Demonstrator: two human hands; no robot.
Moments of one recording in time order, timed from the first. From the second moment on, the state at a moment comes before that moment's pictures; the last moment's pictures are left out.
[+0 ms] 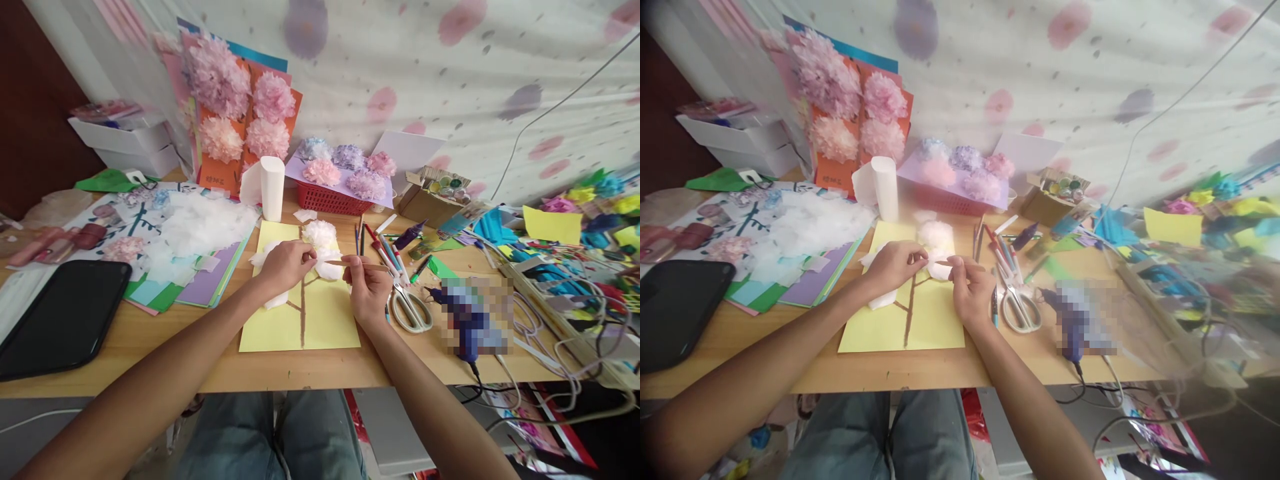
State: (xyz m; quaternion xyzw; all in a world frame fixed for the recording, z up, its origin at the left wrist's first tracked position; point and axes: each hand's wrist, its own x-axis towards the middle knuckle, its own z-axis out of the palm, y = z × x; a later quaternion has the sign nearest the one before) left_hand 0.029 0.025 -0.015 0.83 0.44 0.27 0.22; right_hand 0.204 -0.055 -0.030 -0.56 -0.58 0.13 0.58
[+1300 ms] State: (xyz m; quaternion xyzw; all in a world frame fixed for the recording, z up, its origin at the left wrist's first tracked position) left_hand 0.029 0.025 -0.009 0.82 0.40 0.30 0.27; right_hand 0.202 -0.054 -0.023 -0.57 -0.52 0.12 0.63
